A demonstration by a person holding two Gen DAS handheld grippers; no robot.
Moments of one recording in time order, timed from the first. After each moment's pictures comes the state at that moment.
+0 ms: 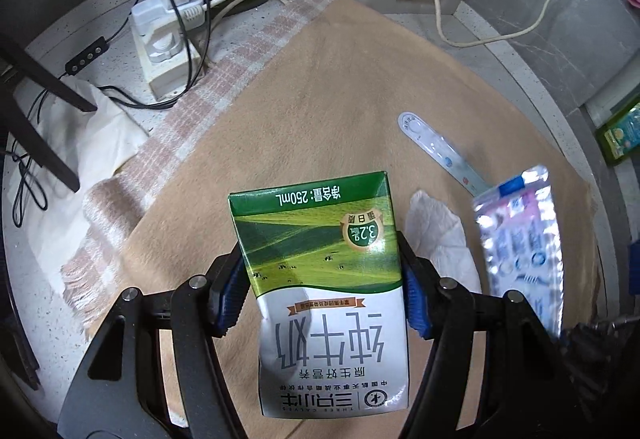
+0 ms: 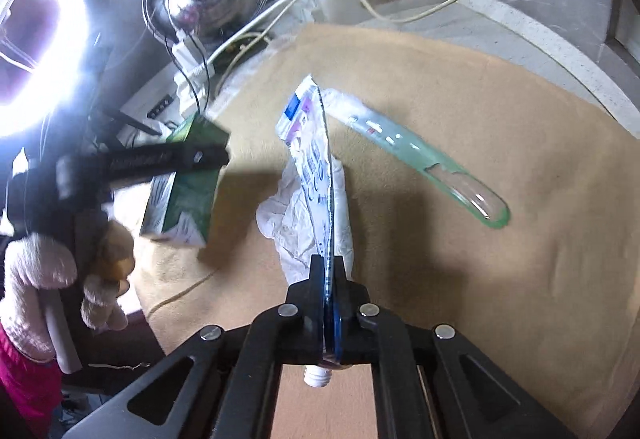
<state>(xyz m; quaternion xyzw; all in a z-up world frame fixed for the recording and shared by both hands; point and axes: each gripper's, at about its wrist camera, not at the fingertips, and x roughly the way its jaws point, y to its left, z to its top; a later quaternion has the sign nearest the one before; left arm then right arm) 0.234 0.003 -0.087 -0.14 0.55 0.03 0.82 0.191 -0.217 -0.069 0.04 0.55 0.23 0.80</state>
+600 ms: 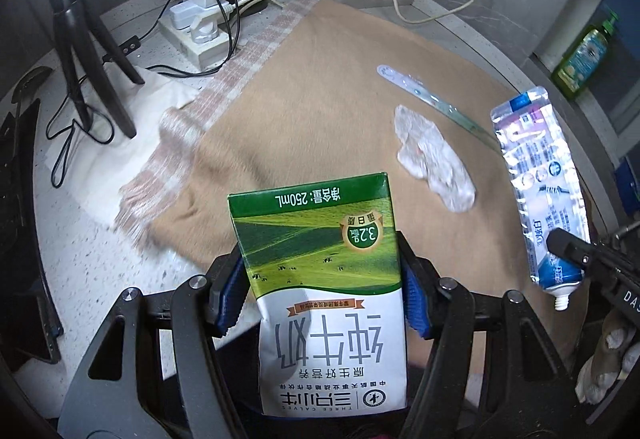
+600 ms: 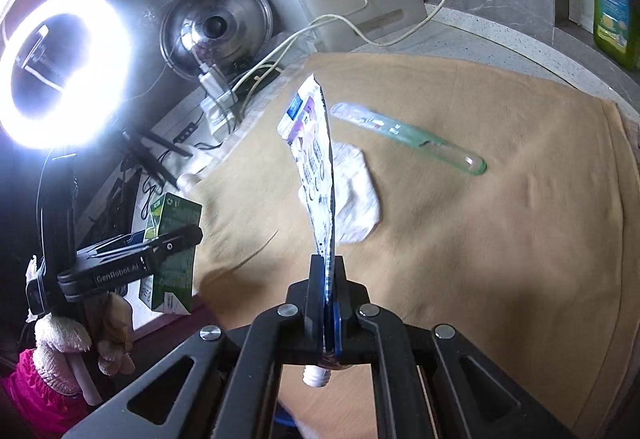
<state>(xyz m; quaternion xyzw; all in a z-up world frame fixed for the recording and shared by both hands) 0.115 0.014 -0.059 -0.09 0.53 -0.02 0.84 0.113 -0.221 -0.031 0.10 0.51 0.21 0.83</state>
